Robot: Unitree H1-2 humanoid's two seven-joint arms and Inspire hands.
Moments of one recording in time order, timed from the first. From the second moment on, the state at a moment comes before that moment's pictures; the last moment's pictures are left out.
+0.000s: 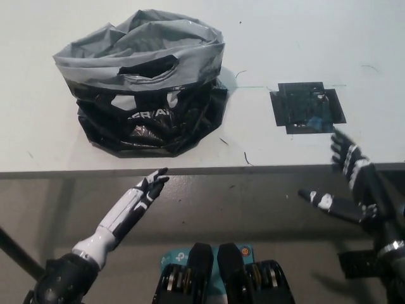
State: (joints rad) left_arm -0.22 0.25 -0.13 0.09 0.10 0.02 -0.28; right_arm -0.18 -0.18 0.02 -0.05 0.07 0.10 0.09
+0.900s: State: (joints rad) left_arm 0.04 0.24 -0.13 0.04 0.10 -0.04 -0.27; right_arm 0.07 -0.17 0.23 0.08 -0.19 -0.29 0.07
